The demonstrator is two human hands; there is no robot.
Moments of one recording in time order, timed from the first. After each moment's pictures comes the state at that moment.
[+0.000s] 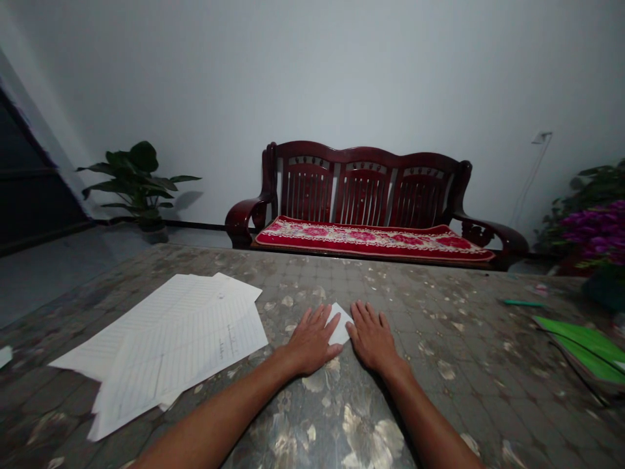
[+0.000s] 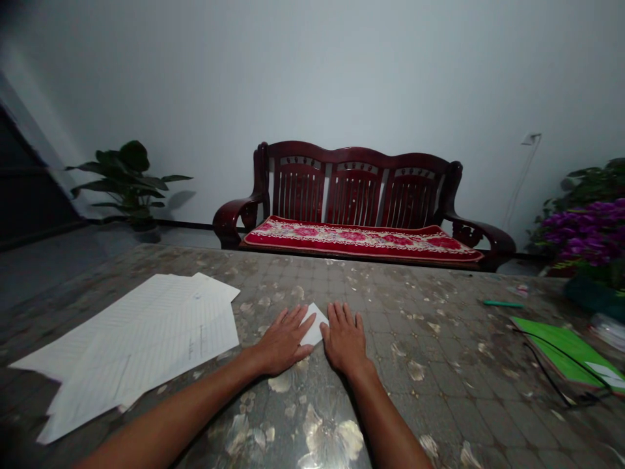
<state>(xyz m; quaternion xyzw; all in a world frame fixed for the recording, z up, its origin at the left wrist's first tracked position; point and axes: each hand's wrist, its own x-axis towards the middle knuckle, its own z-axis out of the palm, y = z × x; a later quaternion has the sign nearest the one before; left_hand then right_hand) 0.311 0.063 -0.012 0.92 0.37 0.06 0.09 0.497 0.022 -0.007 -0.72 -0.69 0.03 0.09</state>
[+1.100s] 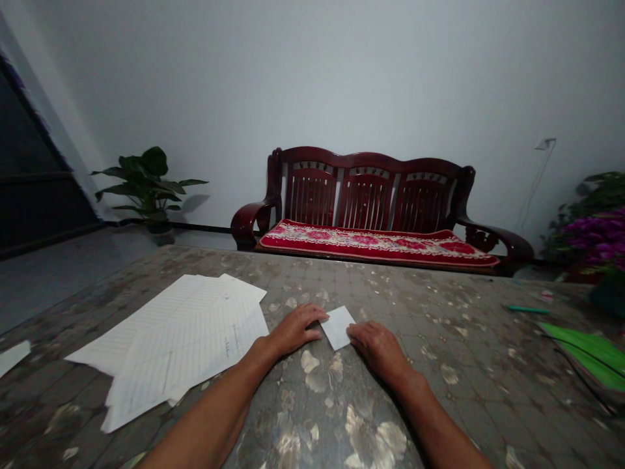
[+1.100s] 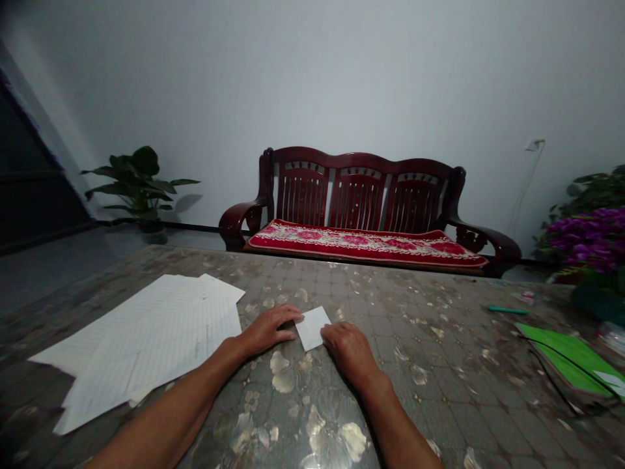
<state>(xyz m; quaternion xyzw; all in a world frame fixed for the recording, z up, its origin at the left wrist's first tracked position) 0.267 0.103 -0.003 0.91 0.28 0.22 0.22 0.509 0.004 0.011 -0.56 -0.82 -0.01 0.13</state>
